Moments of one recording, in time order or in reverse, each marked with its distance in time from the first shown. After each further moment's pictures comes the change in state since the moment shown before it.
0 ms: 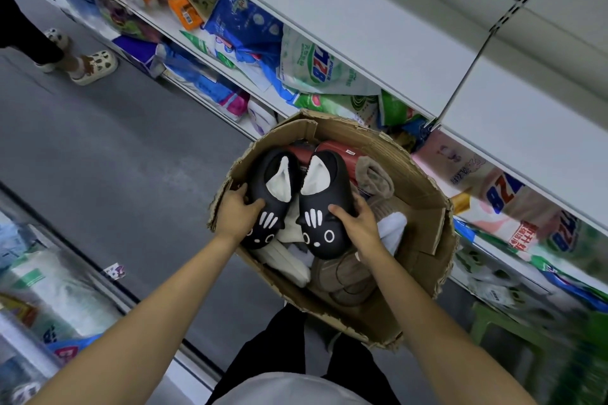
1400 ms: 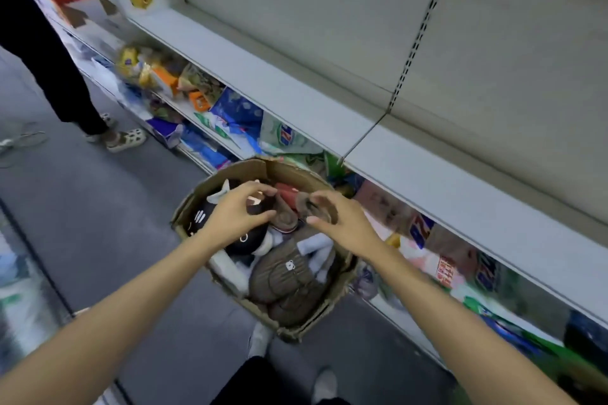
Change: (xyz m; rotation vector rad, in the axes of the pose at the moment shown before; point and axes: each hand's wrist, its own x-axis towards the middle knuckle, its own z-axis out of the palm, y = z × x) left_hand -0.204 0.127 0.056 0.182 0.032 0.757; right_hand -0.148 -0.115 -0.181 -0.772 -0.251 -0.814
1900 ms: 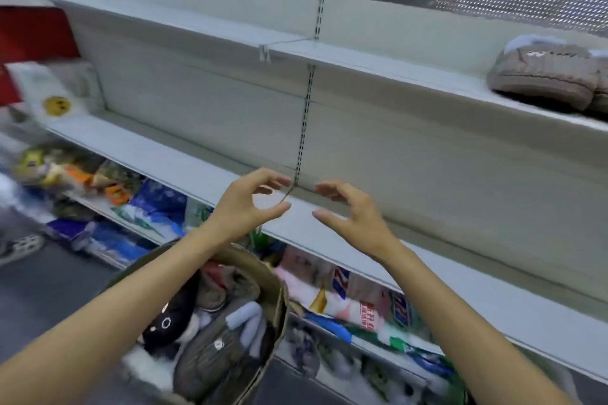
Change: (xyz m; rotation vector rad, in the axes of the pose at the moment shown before) left_hand 0.041 0.234 0.003 -0.167 0.042 0.578; right_hand -0.107 -0.079 -0.200 -0.167 0.434 -0.182
